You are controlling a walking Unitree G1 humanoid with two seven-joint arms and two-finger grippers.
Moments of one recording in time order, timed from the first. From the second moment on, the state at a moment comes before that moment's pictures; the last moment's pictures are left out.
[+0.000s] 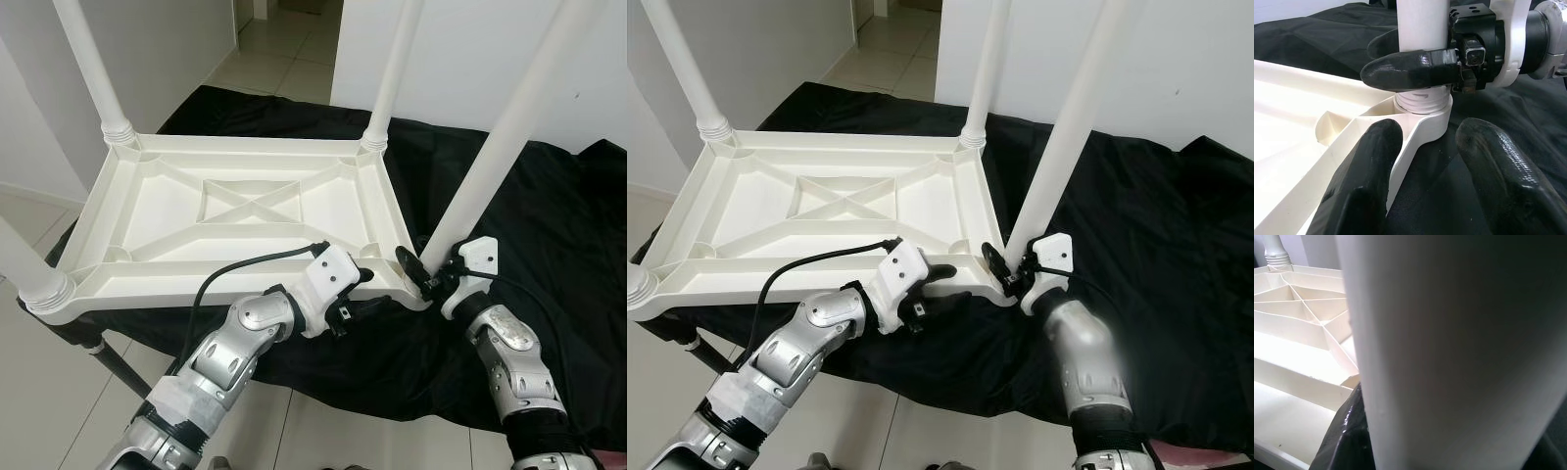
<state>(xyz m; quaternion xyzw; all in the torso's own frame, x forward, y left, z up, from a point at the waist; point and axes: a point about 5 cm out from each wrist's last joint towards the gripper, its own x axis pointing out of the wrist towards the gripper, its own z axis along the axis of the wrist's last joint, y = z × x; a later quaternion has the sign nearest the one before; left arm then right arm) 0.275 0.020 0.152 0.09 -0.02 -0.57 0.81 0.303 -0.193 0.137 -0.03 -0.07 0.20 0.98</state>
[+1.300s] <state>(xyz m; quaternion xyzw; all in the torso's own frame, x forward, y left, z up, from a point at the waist) 0.279 0.021 0.149 0.10 -0.02 -0.57 0.81 0.280 -0.149 0.133 0.05 -0.06 -0.08 0.99</state>
